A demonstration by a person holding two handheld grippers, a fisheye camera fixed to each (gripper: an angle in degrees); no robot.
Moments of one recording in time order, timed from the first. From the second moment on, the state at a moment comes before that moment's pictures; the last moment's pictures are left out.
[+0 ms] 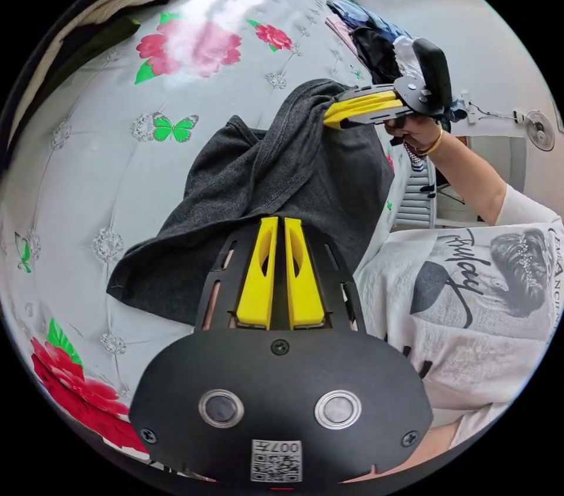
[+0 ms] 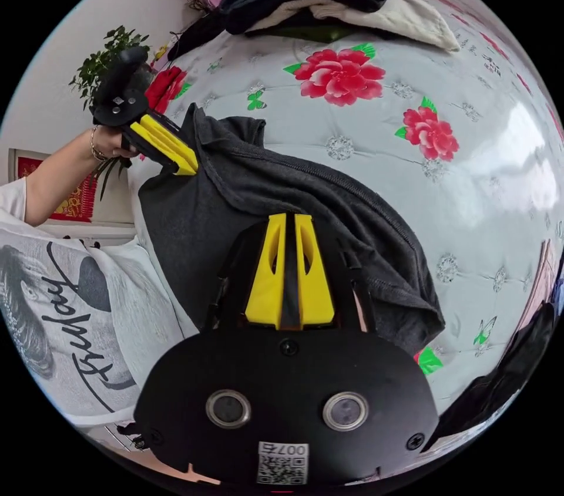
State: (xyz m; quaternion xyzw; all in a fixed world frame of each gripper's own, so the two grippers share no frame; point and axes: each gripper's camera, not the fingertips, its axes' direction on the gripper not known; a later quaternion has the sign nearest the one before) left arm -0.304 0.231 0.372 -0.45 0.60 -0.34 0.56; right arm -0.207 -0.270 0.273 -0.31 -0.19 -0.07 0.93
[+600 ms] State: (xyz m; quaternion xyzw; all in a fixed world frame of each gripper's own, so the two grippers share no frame) left arm -0.343 0.253 0.362 -0.35 0.52 -0.51 0.59; right arm -0.236 -0.256 0.292 -0.33 -0.20 -0.14 0.91
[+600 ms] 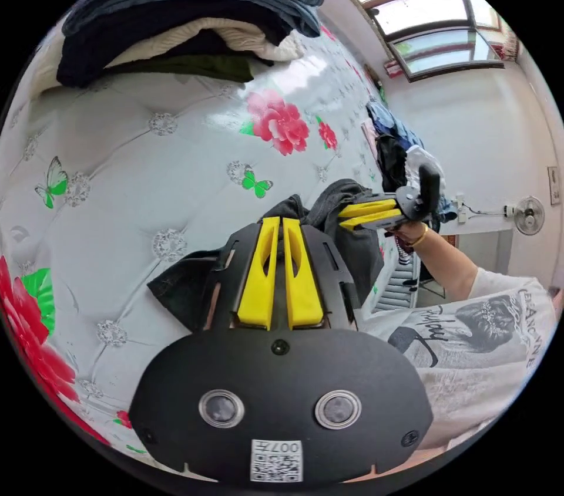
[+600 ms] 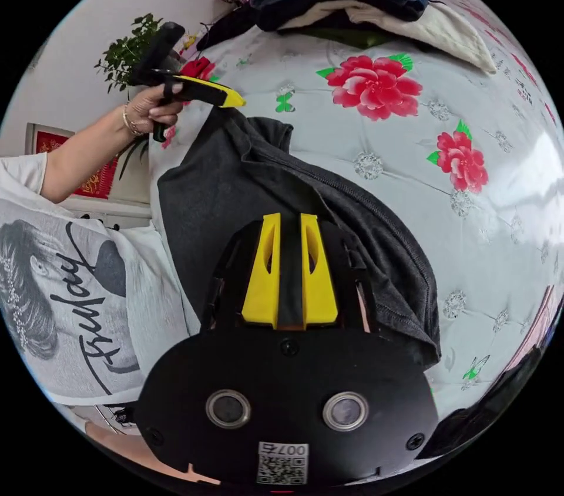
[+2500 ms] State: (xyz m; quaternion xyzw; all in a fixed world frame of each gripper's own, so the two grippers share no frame) left arm -0.461 0.271 0.044 -0.43 0.28 -0.71 0.48; right arm 0.028 -0.123 0.097 -0.02 -0.25 0.43 0.87
